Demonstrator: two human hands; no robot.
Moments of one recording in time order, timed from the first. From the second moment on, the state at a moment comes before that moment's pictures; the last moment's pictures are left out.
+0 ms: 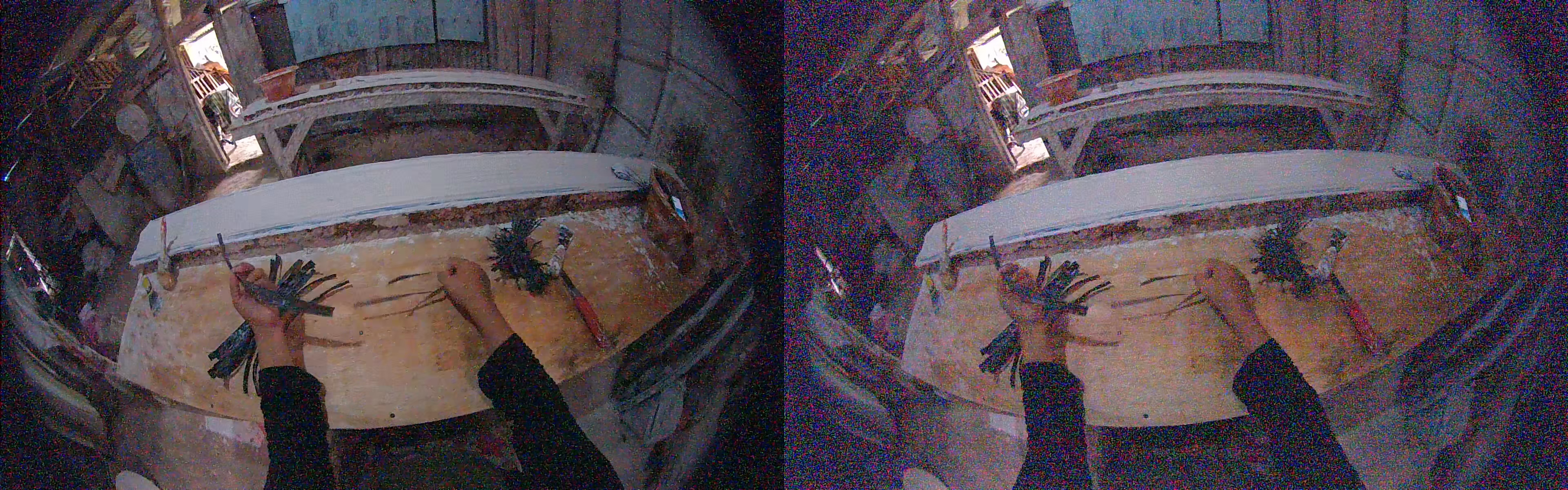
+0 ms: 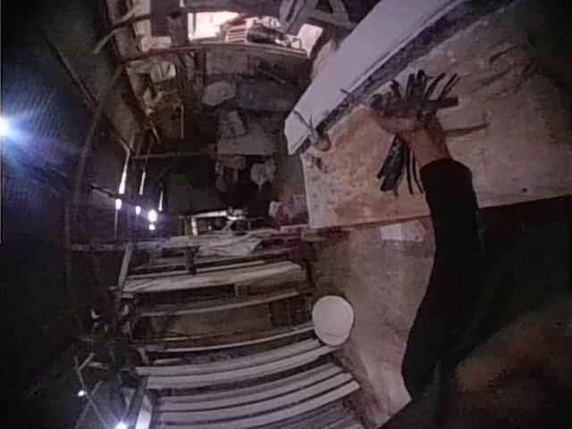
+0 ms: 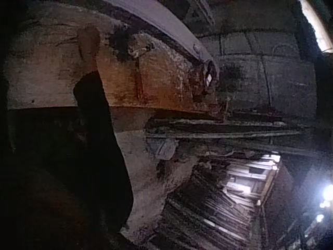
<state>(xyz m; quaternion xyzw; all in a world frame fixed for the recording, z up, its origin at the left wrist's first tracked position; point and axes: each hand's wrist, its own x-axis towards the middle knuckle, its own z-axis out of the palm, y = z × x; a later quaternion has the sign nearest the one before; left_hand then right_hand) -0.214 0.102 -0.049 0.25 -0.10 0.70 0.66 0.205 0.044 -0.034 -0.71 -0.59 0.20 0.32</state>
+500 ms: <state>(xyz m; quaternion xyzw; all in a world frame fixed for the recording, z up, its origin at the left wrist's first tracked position) -0.256 0.082 -0.038 0.14 -0.29 0.67 0.67 0.237 0.058 -0.038 -0.78 -0.50 0.21 0.31</state>
